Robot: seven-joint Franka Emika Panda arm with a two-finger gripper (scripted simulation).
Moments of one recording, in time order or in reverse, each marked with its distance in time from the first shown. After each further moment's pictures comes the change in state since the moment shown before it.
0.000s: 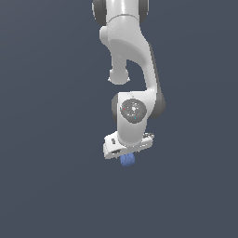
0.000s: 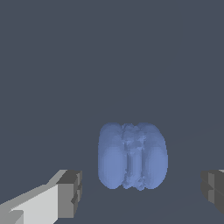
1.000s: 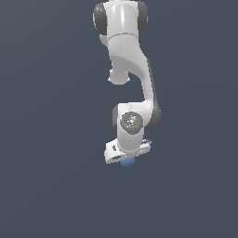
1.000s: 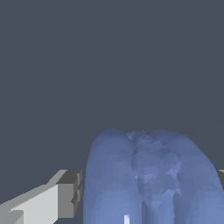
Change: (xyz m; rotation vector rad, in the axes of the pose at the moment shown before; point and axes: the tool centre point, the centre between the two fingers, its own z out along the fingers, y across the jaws) arm 0.001 0.000 0.052 0.000 0.000 -0.003
